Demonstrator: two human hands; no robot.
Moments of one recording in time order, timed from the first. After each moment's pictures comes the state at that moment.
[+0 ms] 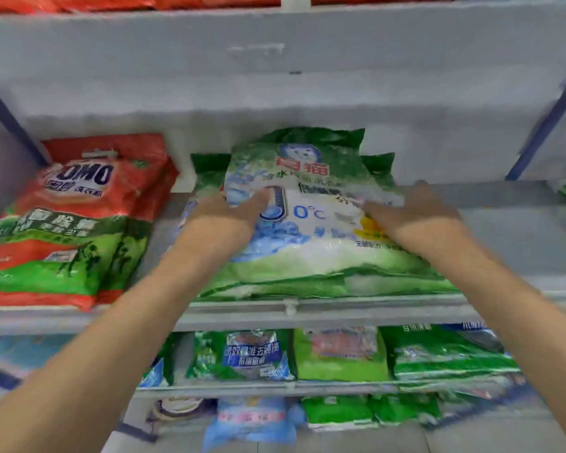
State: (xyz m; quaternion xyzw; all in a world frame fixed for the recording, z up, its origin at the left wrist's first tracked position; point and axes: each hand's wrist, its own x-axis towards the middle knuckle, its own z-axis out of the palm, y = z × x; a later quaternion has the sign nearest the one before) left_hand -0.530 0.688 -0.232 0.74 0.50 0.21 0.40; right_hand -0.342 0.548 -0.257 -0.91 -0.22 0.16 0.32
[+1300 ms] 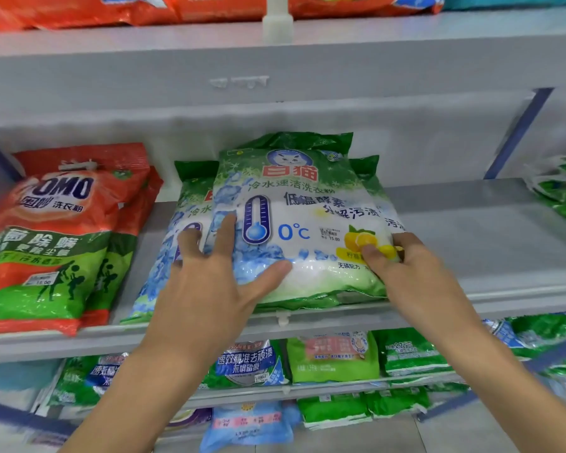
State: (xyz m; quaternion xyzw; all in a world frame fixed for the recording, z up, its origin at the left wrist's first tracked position) left_hand -0.573 0.658 -0.268 0.89 0.43 0.09 0.15; right_hand -0.399 0.503 -0.278 -0.88 -0.23 0.14 0.40
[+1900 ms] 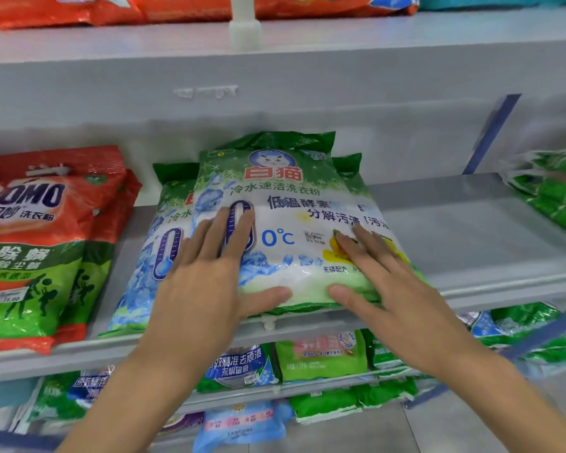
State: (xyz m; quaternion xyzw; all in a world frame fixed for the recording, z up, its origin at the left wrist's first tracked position) left_hand -0.561 0.667 -0.278 0.95 0.27 0.12 0.07; right_hand -0.397 0.475 -0.292 -0.85 -0.46 0.11 0.24
